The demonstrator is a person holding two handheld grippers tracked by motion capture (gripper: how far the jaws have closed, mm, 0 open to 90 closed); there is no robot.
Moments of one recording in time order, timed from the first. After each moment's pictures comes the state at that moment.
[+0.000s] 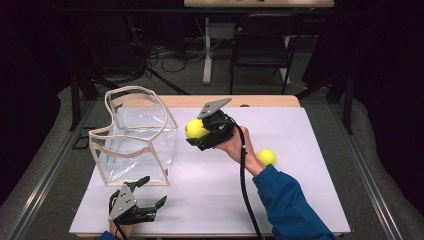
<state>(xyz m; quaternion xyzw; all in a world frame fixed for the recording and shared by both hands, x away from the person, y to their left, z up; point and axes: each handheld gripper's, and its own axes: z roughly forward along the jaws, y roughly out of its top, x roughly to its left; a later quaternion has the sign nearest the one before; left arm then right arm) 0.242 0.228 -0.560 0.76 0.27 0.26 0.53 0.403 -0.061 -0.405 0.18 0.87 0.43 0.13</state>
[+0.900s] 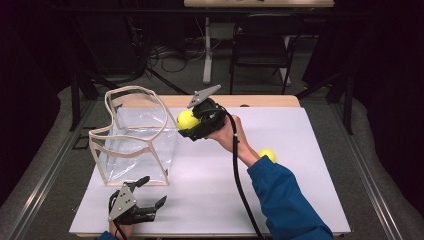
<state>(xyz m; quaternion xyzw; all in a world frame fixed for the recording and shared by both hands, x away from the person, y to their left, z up) 0.241 0.228 -0.560 0.76 0.27 0.26 0.53 0.418 -0.039 -0.382 0.17 0.88 0.43 0.12</state>
